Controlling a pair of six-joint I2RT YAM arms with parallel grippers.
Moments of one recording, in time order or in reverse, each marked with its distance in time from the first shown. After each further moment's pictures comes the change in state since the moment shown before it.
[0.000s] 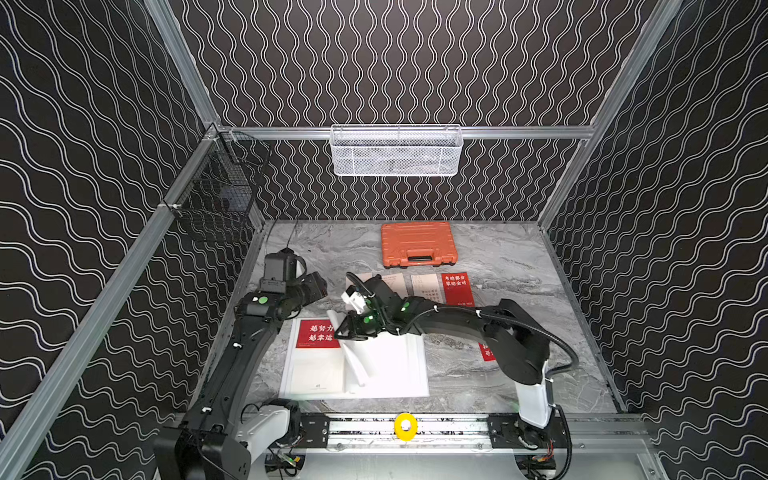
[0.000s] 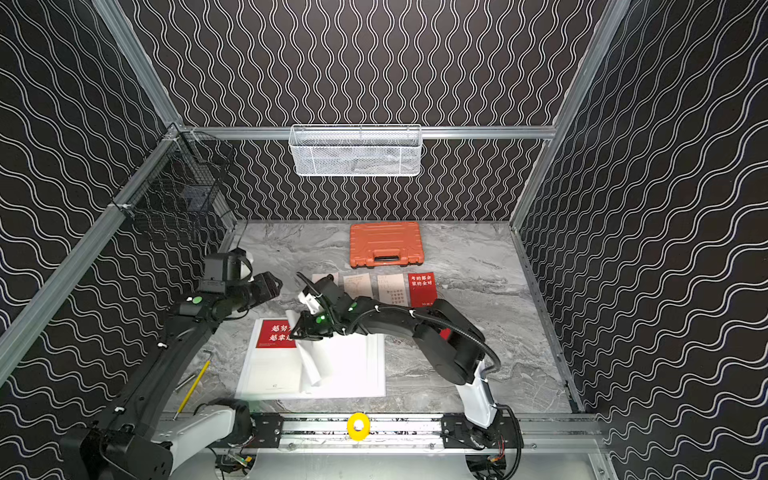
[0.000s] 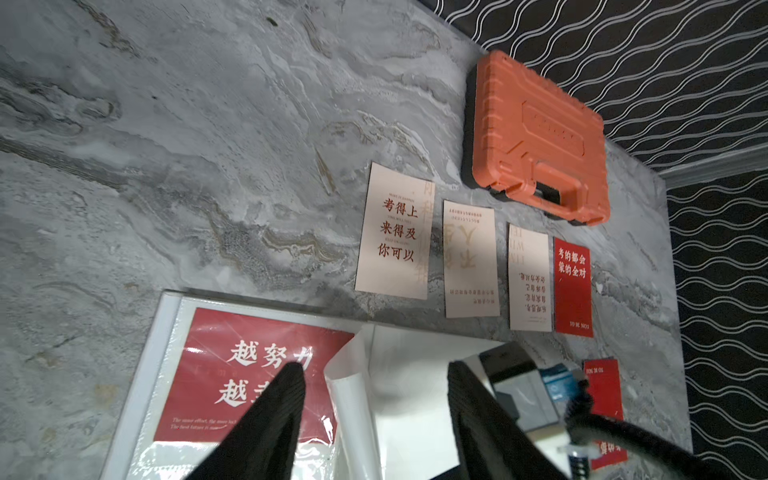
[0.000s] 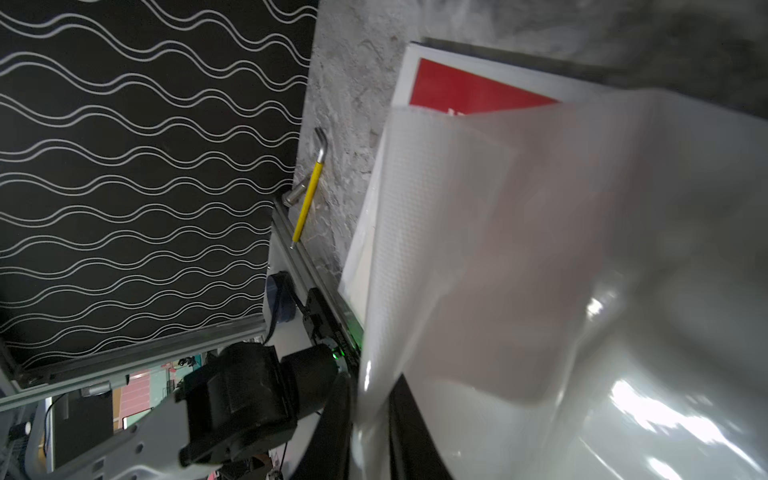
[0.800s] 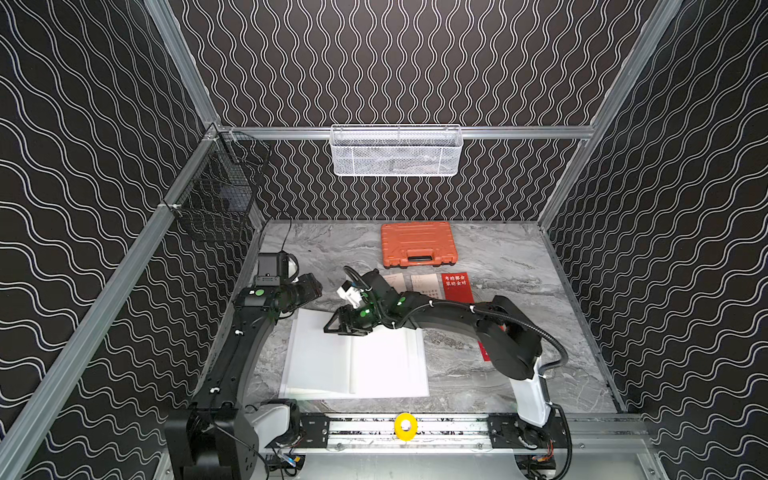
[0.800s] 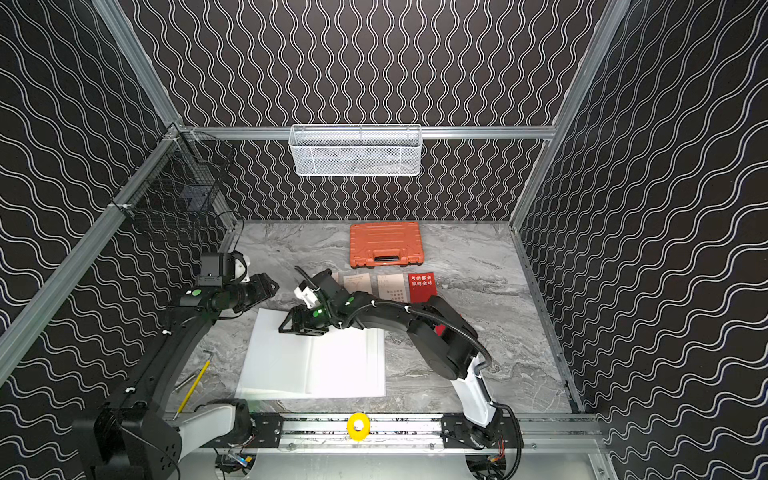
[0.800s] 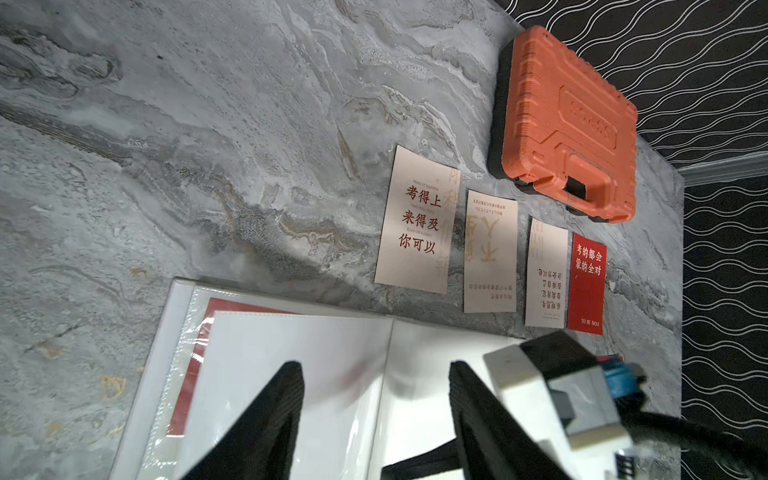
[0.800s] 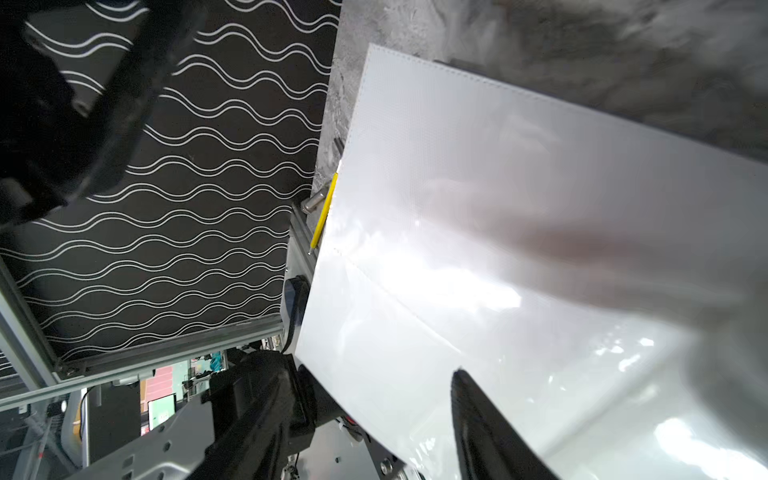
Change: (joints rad) left arm 0.074 0.084 -0.031 0.013 0.086 0.032; right arm -0.048 -0.016 -0.031 0.004 -0.033 -0.001
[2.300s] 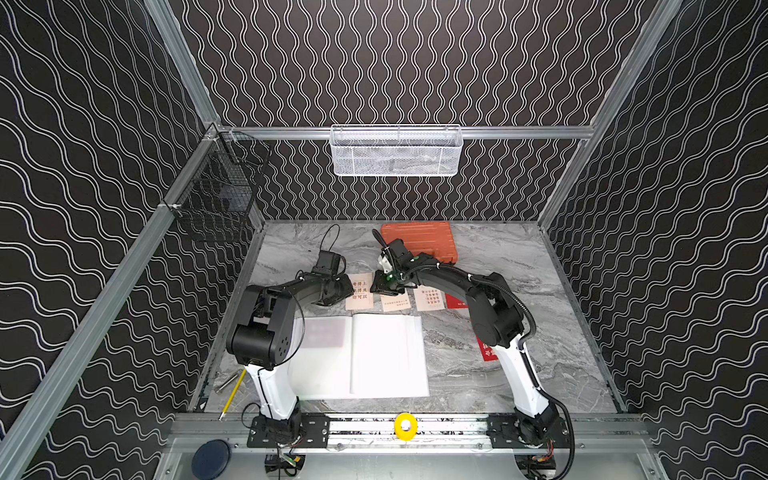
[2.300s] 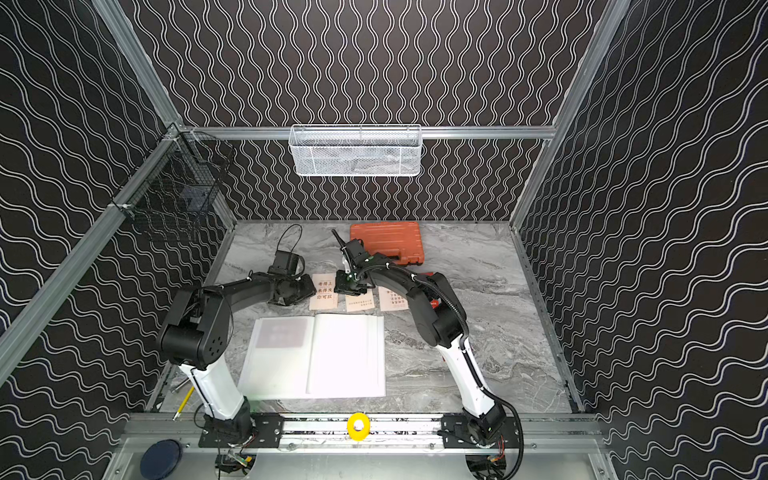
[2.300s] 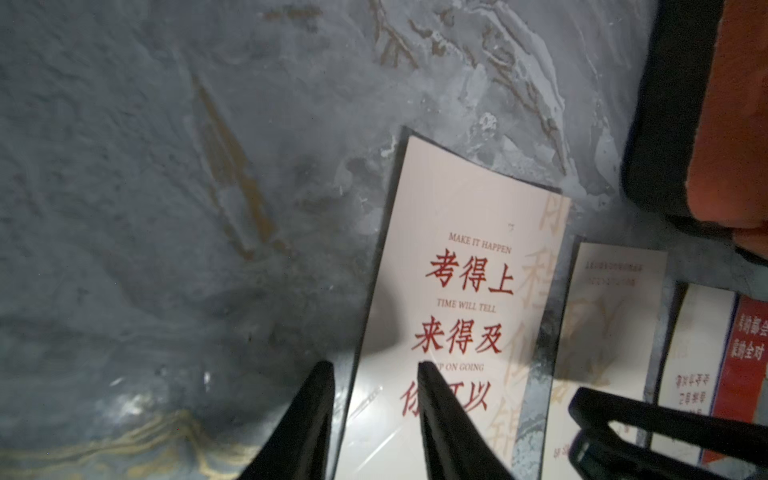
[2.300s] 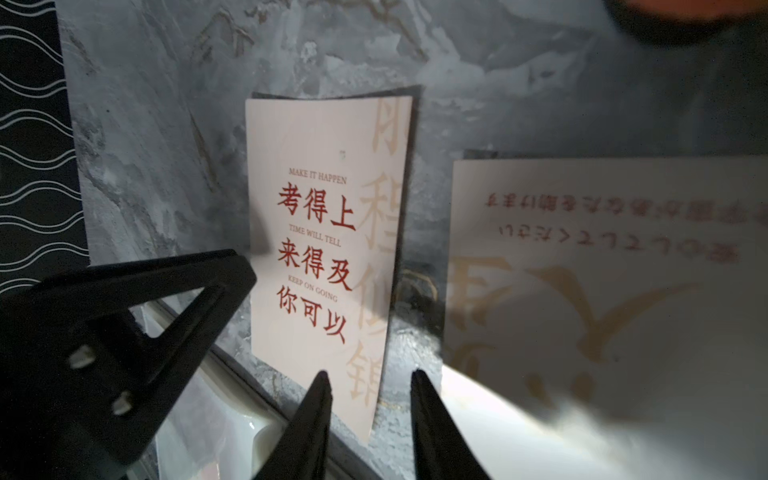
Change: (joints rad) left arm -0.217 0.665 0.066 0.462 -0.106 -0.160; right arm -0.277 0.301 0.426 -0.472 0.273 -0.260
